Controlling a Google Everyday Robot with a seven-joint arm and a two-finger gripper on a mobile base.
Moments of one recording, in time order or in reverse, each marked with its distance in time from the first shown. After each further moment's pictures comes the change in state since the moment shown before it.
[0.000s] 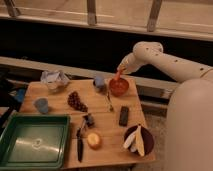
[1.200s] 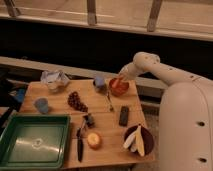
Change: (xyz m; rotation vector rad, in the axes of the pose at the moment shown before) arm 0.014 -0.024 0.057 -0.024 0.098 0.099
